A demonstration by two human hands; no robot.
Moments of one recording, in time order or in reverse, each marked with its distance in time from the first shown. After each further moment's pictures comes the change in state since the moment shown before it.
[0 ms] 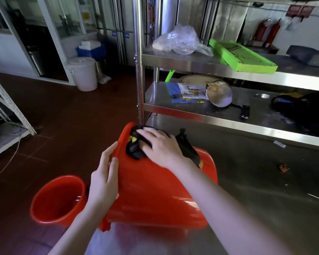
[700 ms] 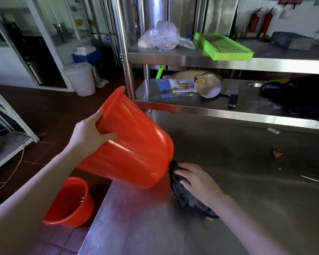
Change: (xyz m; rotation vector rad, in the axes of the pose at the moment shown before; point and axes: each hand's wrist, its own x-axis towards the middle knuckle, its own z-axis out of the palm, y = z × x) left_hand 0.088 0.049 -0.026 0.523 -0.087 0.204; right_hand -0.159 0.105 0.039 -0.045 -0.019 0.016
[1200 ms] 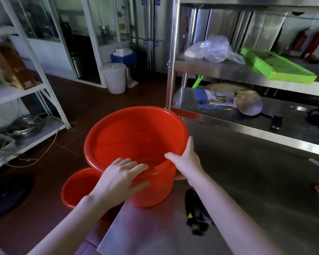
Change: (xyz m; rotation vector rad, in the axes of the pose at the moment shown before) left_hand -0.109 -0.045 -0.005 0.286 -0.059 0.547; right_hand 0.114 -0.146 -0.041 0.917 0.007 0.546
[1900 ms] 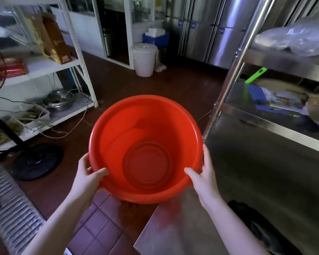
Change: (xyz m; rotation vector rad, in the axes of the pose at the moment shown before) left_hand -0.131 -0.147 -0.012 -1.055 0.456 -1.475; right_hand 0.019 0.030 0.129 0.226 -0.070 -0.167
